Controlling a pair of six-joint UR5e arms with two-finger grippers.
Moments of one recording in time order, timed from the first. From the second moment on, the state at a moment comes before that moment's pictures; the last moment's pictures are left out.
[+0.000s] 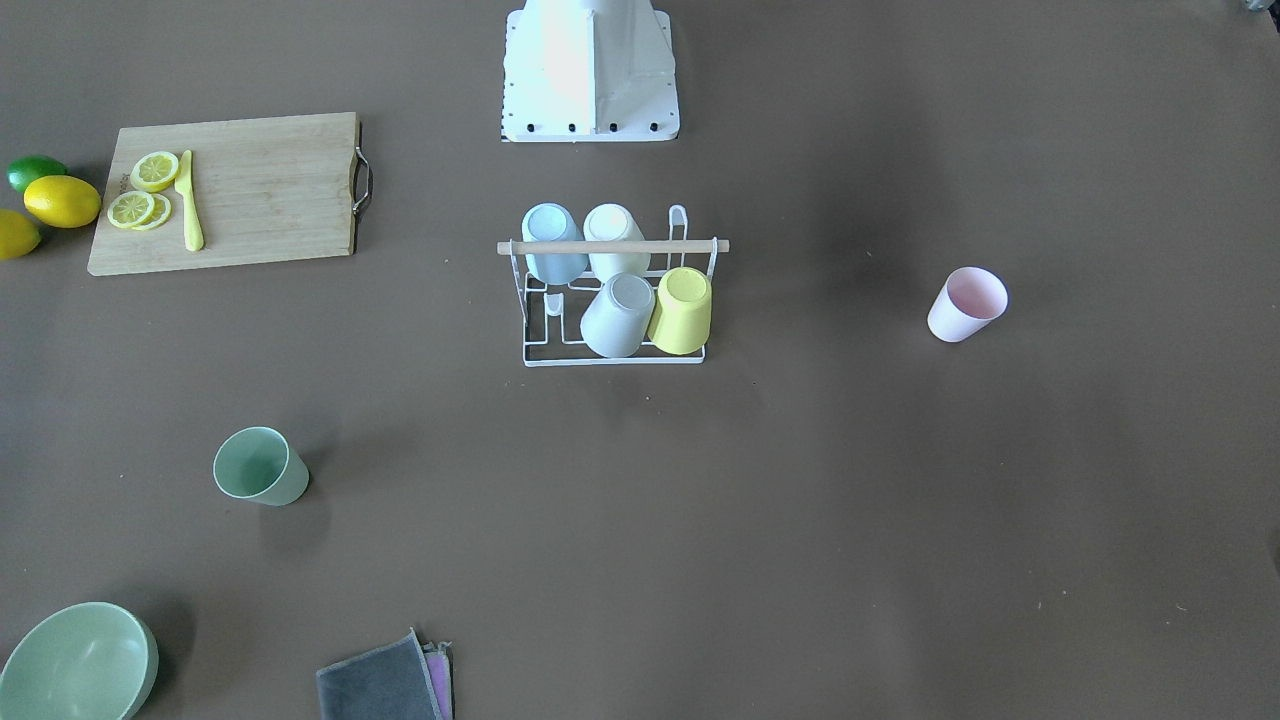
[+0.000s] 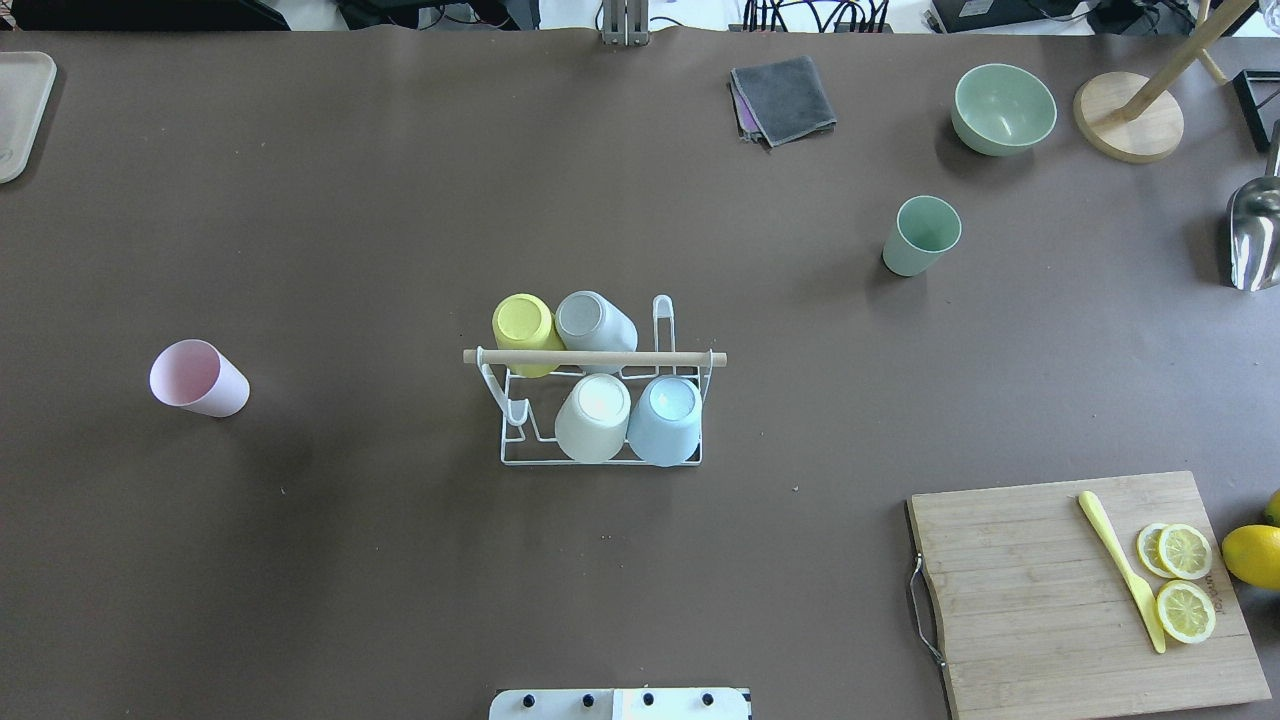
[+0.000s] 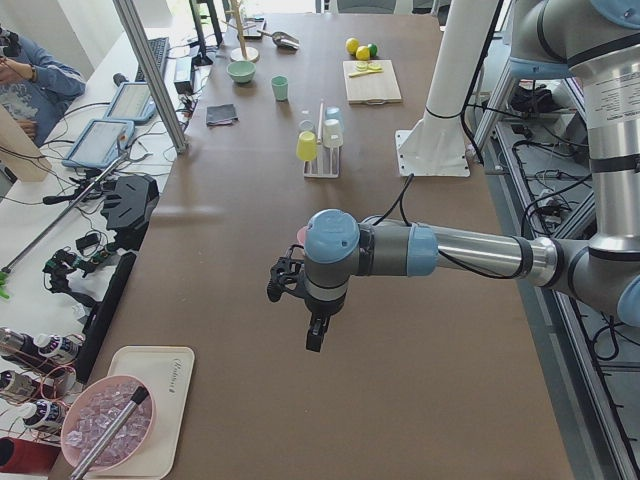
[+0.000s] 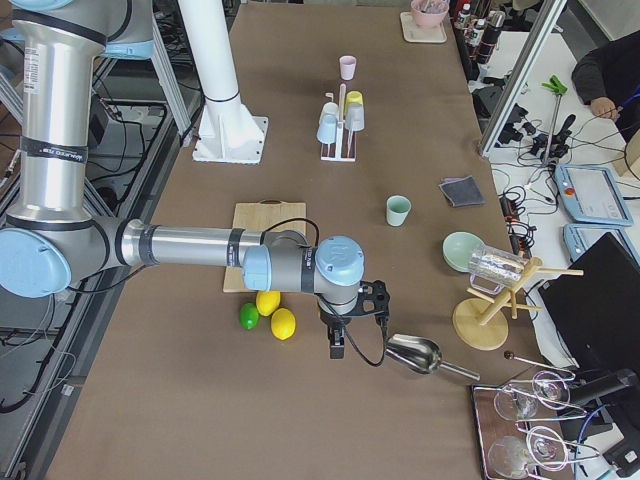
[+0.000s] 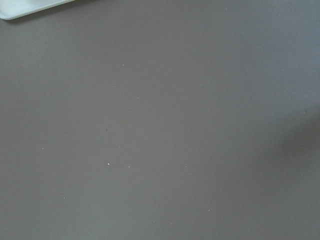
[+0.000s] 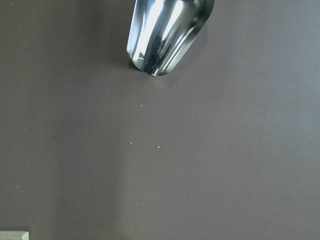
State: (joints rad) left arm -1.66 -1.34 -1.94 -1.45 -2.32 0.27; right arm 1.58 -1.72 1.71 -1.55 2.31 -0.07
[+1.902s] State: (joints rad) left arm -1.51 -1.63 -1.85 -1.46 -2.34 0.27; right arm 1.58 -1.72 1.71 -1.55 2.31 -0.07
